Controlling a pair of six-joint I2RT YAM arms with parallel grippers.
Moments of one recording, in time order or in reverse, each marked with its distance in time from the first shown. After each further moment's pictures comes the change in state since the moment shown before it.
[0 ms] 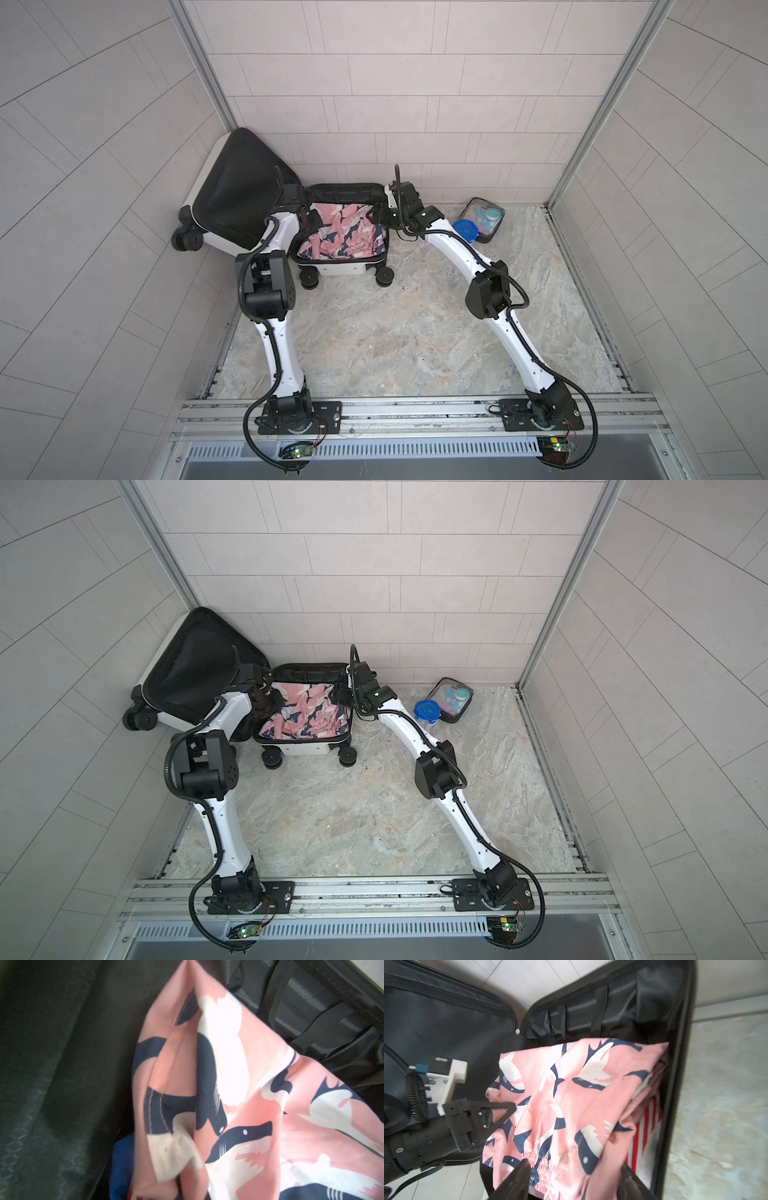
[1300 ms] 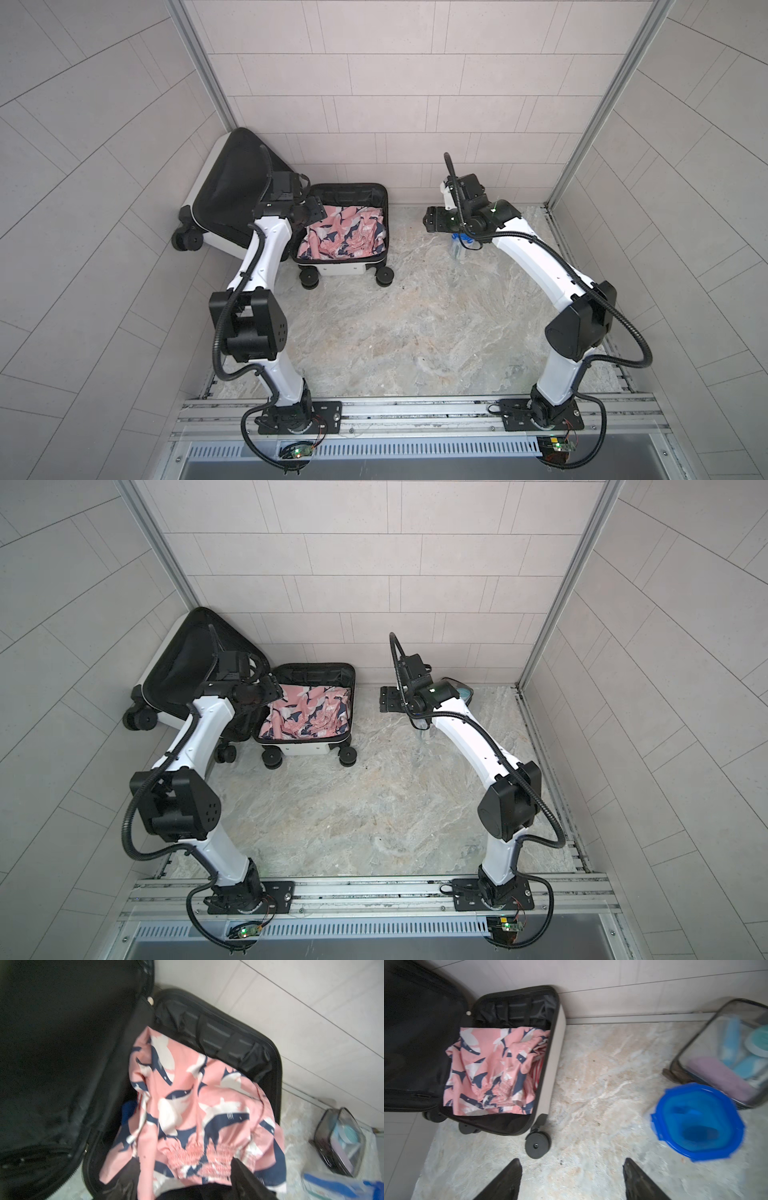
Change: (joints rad) left arm -0.090 -0.428 -0.174 -0.060 -0.009 -0.016; right arm -0.117 -0.842 -0.864 -0.173 0.218 -0.243
